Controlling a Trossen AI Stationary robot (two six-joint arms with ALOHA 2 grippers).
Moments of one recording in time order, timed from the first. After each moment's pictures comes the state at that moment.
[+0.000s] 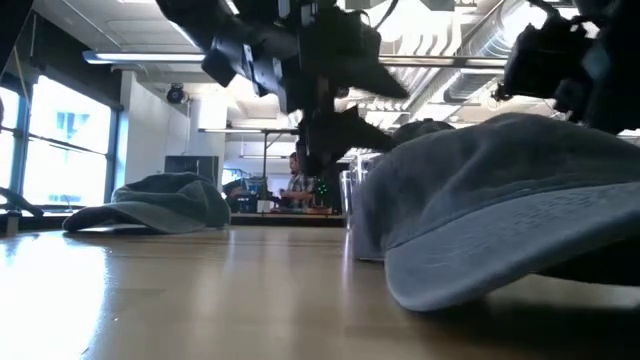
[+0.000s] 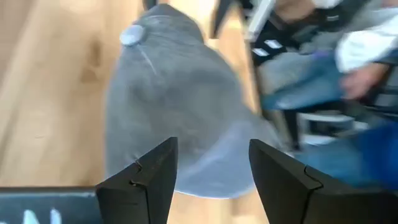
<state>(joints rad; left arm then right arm) -0.14 1.88 1.13 0.22 0.40 -0.59 0.44 1.28 0.44 0.16 -0.07 0.79</state>
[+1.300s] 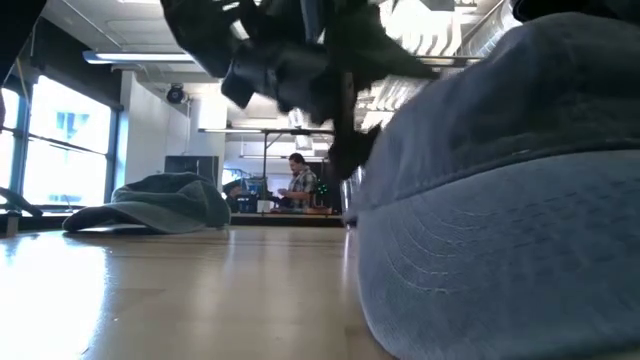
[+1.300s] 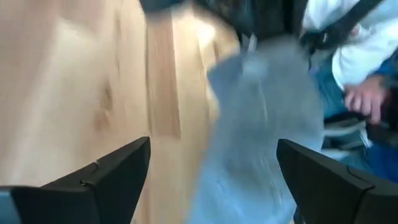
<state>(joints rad) -0.11 1.96 1.13 0.43 0.41 -0.55 0.40 1.33 0.44 0.49 -0.43 0.55</state>
